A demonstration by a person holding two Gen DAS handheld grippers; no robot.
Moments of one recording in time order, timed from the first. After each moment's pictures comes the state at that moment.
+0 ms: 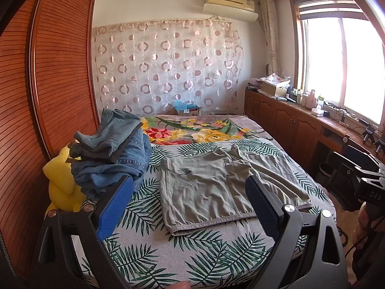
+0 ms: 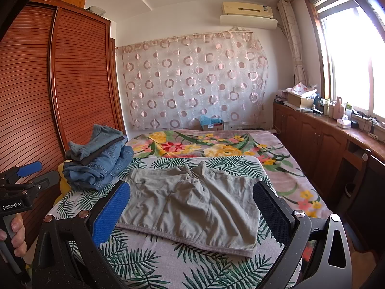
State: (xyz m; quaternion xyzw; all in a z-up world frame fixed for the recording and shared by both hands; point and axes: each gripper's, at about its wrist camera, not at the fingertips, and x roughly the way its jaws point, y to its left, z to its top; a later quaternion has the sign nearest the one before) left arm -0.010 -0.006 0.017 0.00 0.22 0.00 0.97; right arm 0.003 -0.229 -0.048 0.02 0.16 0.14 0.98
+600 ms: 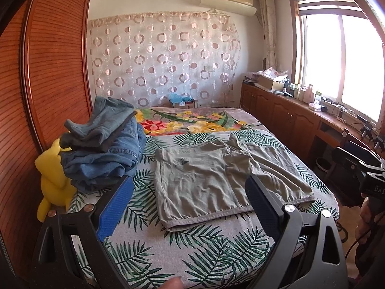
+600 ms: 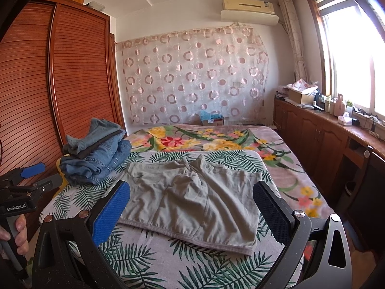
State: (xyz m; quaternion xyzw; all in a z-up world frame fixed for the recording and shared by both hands) left arm 0.006 0.000 -0.016 -0.01 0.25 -0.02 0.97; right arm 0.011 -0.229 -0.059 0.01 0.17 0.14 0.98
